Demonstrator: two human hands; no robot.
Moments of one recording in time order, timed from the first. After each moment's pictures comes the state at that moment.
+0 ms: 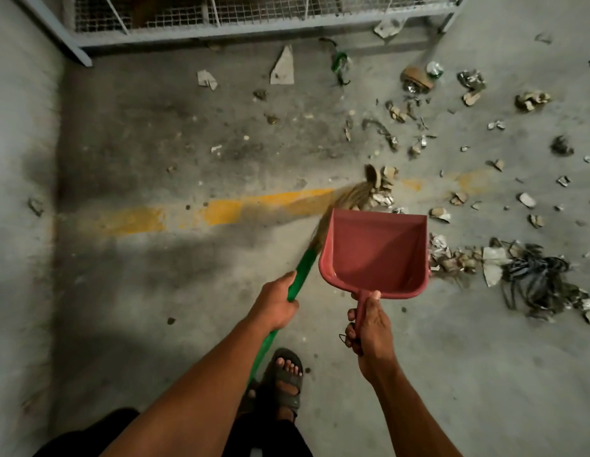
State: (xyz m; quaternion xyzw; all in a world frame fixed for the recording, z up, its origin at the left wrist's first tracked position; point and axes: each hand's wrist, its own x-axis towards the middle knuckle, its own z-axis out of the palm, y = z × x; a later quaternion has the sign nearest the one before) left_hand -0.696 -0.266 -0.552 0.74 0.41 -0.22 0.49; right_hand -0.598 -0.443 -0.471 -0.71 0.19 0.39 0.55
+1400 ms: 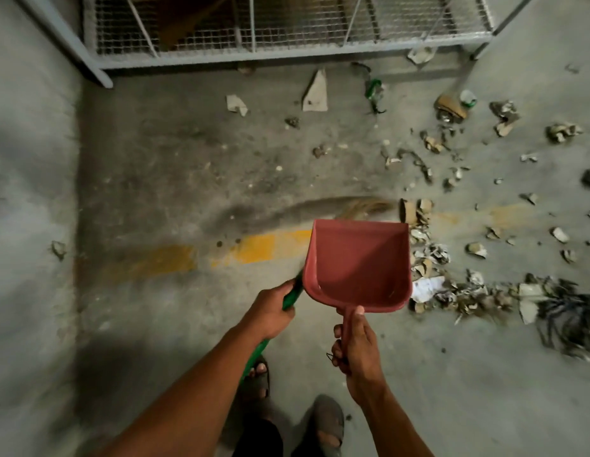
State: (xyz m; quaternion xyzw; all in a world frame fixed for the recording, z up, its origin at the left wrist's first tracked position) left_hand -0.722 -0.025 -0.574 0.75 0.36 -0.22 0.51; right_hand -0.643 -0.199 -0.487 -0.71 0.20 0.40 0.54
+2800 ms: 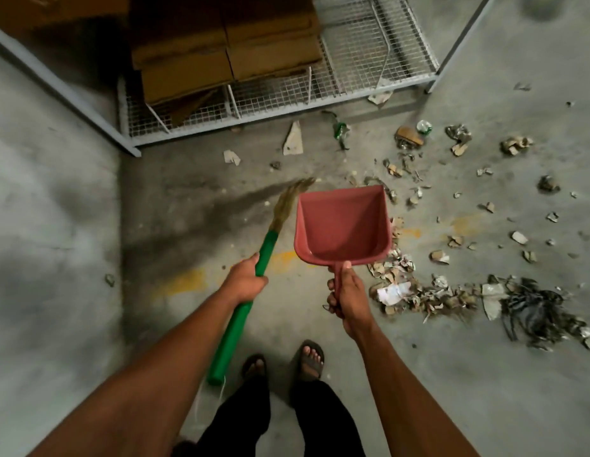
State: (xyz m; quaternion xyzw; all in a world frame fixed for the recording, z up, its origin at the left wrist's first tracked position) left_hand -0.607 -0.020 -0.305 0.76 0.46 -0.23 0.39; right_hand -0.483 -0.229 -0.293 -0.67 0.12 0.43 0.59
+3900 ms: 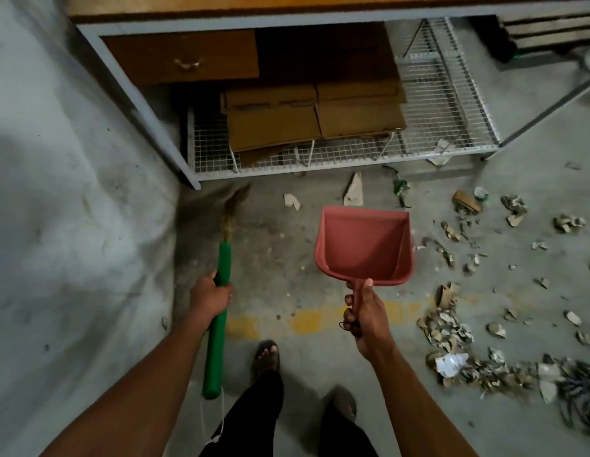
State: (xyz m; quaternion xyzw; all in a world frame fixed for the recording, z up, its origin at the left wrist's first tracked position) left_hand -0.771 0.378 -0.298 0.63 0.63 -0.06 0.44; right_hand -0.556 0.121 -0.241 -0.66 0.14 0.43 0.60
